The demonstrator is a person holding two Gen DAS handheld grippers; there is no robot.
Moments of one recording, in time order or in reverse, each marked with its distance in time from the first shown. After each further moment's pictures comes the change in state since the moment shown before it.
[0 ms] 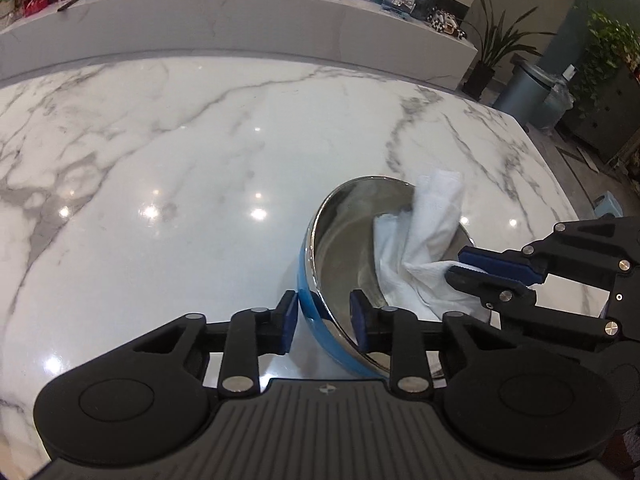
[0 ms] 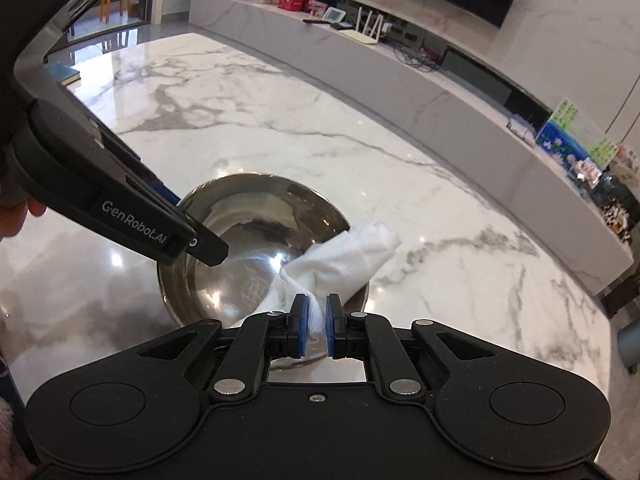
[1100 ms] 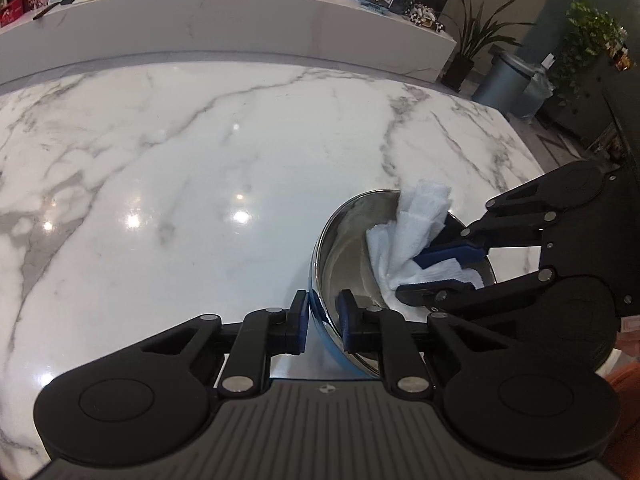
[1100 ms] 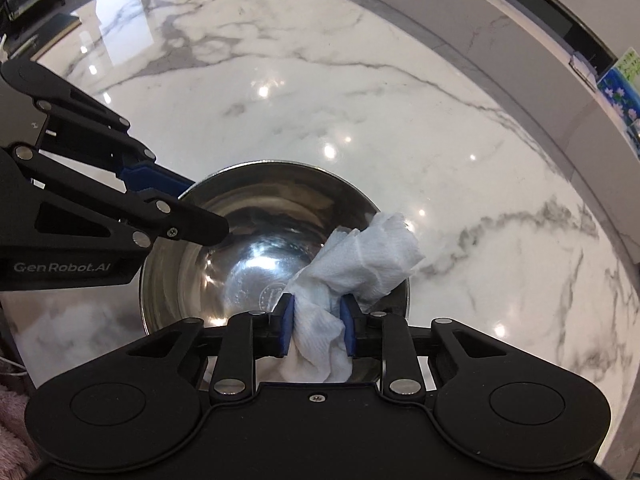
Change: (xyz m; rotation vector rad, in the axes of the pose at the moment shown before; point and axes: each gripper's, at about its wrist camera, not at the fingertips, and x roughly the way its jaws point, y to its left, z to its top) left arm -0.003 0.019 0.012 0.061 0.009 -0.070; right arm 0.054 -0.005 0.047 -0.035 0.285 0.146
